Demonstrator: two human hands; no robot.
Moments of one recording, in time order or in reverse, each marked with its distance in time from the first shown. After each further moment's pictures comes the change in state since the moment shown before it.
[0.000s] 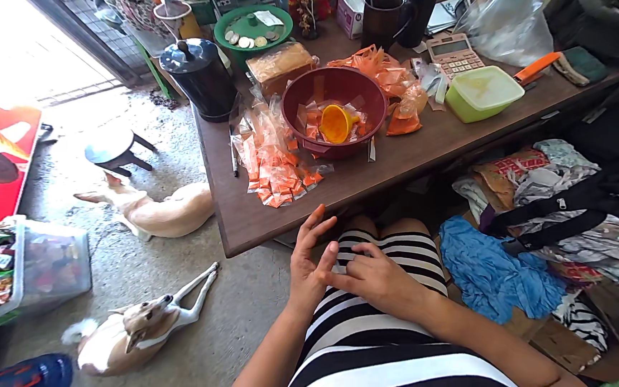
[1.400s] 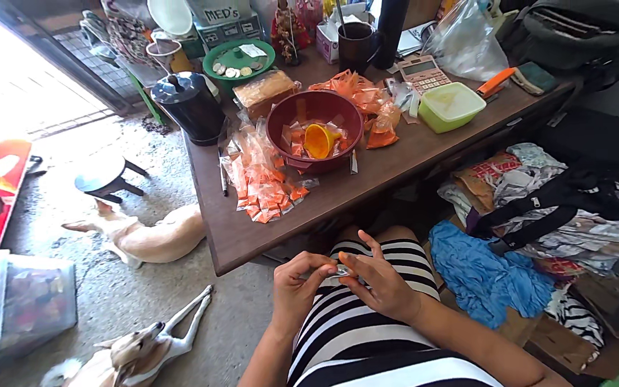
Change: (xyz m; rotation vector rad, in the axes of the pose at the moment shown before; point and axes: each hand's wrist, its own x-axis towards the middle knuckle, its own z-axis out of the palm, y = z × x) left_hand 0.000 0.002 -0.011 0.047 -0.149 0.212; right_hand -0.008 0.006 0.001 0.143 0.387 0.079
